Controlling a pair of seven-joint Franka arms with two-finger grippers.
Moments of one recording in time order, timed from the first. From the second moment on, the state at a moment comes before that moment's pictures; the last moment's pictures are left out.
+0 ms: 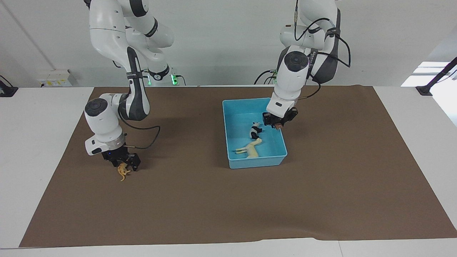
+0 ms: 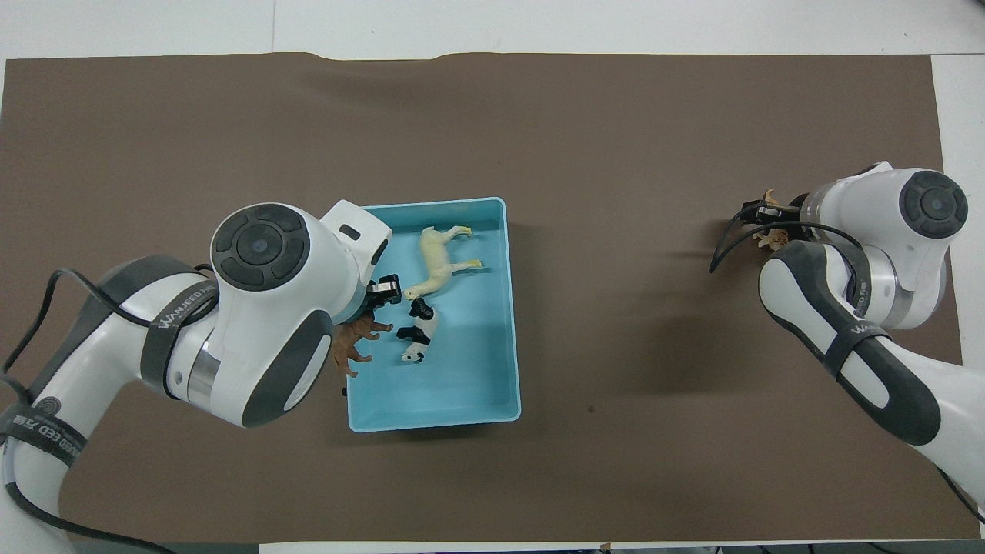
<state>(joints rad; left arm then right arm) -0.44 0.03 -0.08 -2.05 0.02 2.02 -0.69 -0.05 0.35 -0.04 -2.06 -0.02 2.58 0.21</state>
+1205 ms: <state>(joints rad) -0.22 -0.11 -0.04 -1.82 0.03 1.66 -0.35 0.21 0.30 0.07 -1.53 -0.02 1.89 0.47</state>
